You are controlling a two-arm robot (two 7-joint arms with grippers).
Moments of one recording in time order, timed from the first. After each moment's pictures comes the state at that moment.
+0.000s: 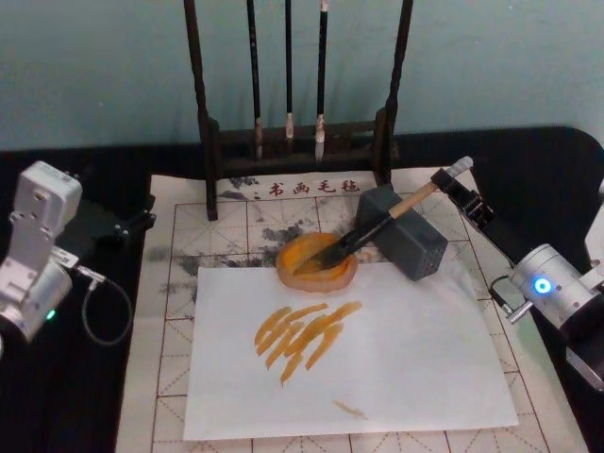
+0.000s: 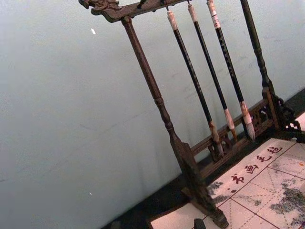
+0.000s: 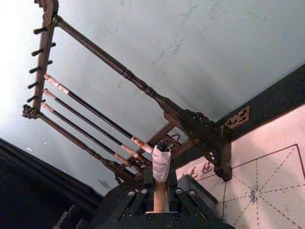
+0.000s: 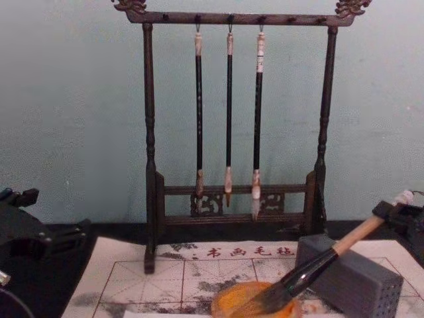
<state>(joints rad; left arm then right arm) -0.20 0.60 0.45 -1.41 -0.25 -0.12 0.03 0.31 0.36 -0.31 -1.07 1.28 0.15 0.56</state>
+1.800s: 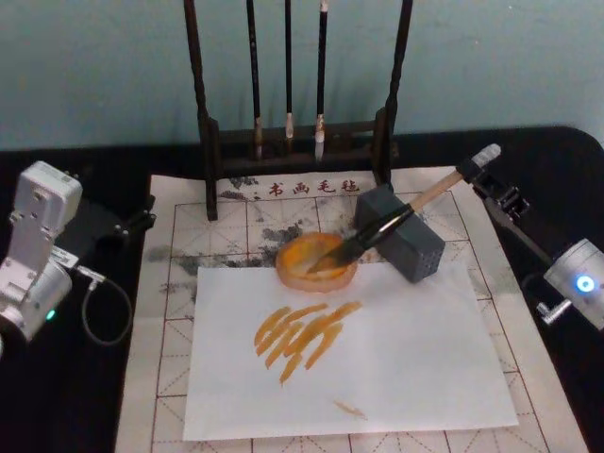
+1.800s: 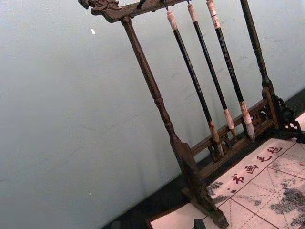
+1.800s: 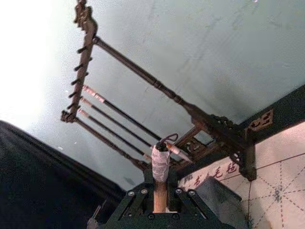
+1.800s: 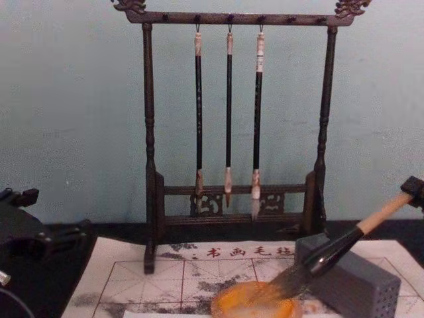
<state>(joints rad) -0.20 0.60 0.45 -1.41 -0.25 -0.12 0.03 0.25 0.49 -0.33 -1.22 1.44 0.20 0.58</state>
